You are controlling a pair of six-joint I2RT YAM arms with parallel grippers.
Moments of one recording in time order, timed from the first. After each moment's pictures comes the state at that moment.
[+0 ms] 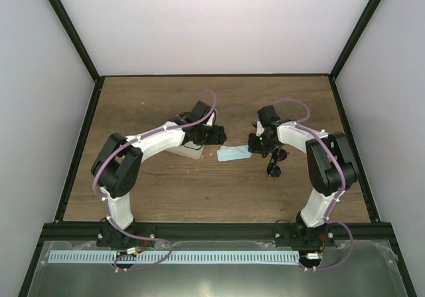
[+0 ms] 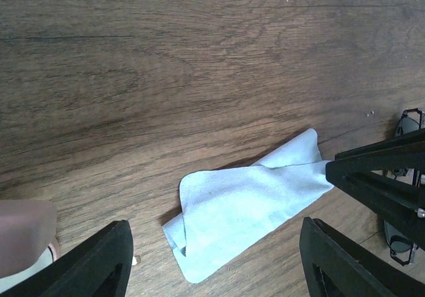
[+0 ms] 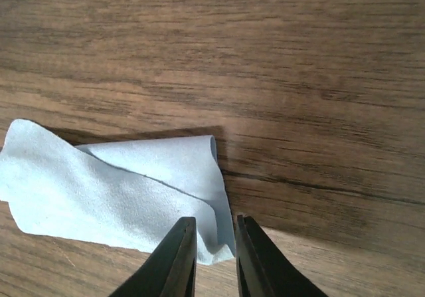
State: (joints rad) left arm -0.67 1.86 1.29 -0.38 0.19 -0.58; right arm 0.32 1.75 1.04 -0.54 -0.26 0.33
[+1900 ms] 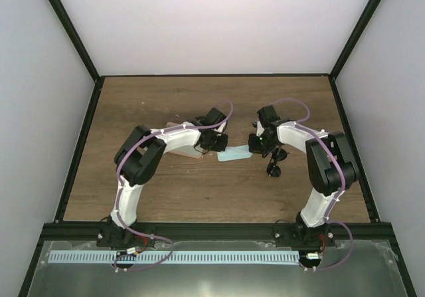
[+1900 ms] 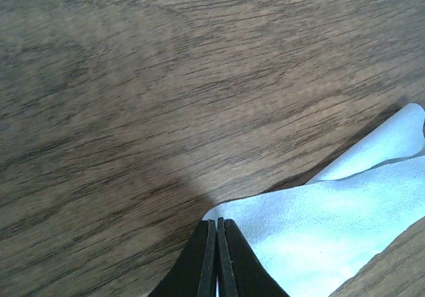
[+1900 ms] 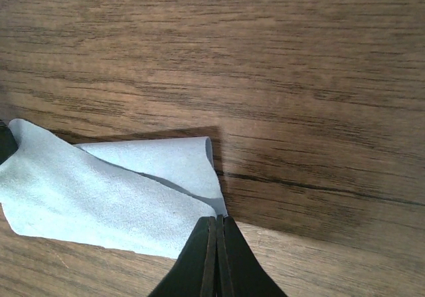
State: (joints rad) left arm -0.71 2.09 1.41 -0.42 0.16 -0.45; right arm 0.32 1.76 1.04 -0.55 -0.25 0.33
